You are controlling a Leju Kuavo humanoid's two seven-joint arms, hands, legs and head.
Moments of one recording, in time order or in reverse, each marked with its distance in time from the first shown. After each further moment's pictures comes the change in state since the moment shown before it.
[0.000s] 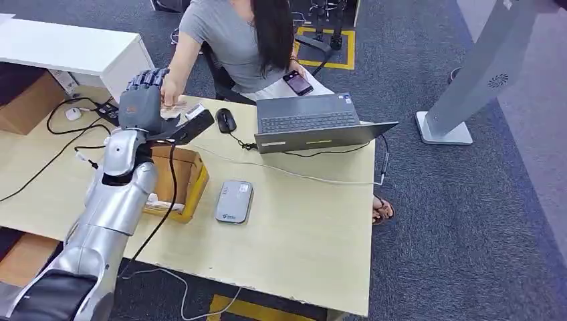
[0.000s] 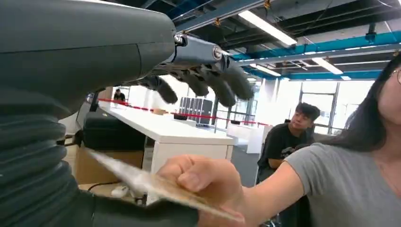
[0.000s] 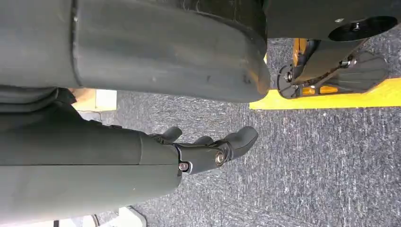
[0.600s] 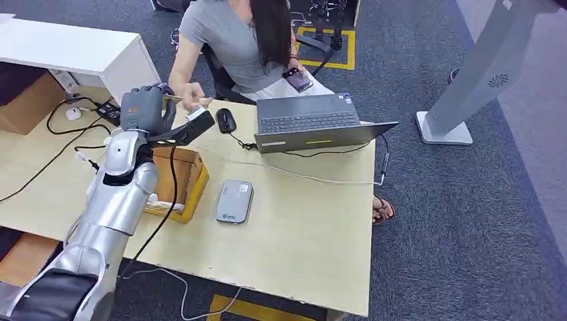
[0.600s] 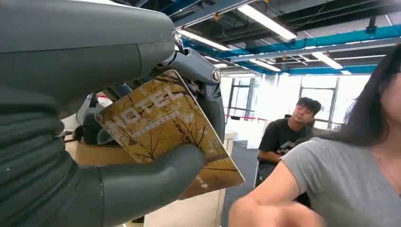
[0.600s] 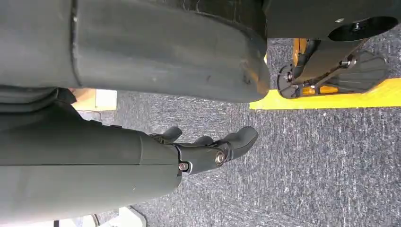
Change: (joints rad) left arm -0.005 0.000 -0.002 0.023 0.014 -0.003 -0.007; right arm 0.000 0.000 0.000 0.002 0.003 0.000 0.000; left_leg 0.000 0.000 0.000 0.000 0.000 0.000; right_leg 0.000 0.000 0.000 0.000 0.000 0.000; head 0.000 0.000
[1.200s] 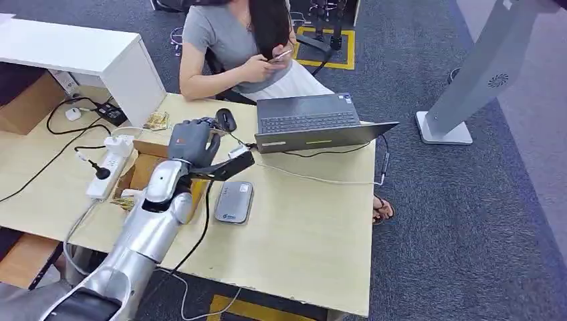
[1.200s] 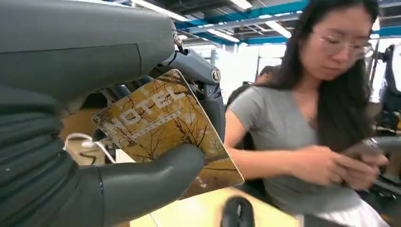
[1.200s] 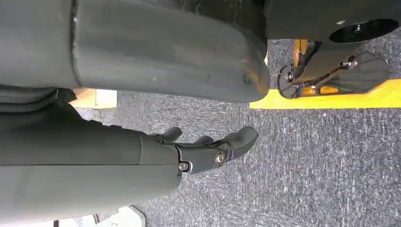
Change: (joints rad) left arm 0.115 -0.131 -0.115 0.011 -0.011 0.014 -0.038; right arm -0.002 0.000 0.000 0.000 0.011 0.000 0.001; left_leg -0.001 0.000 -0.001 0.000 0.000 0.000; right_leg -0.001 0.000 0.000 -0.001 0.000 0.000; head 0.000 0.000
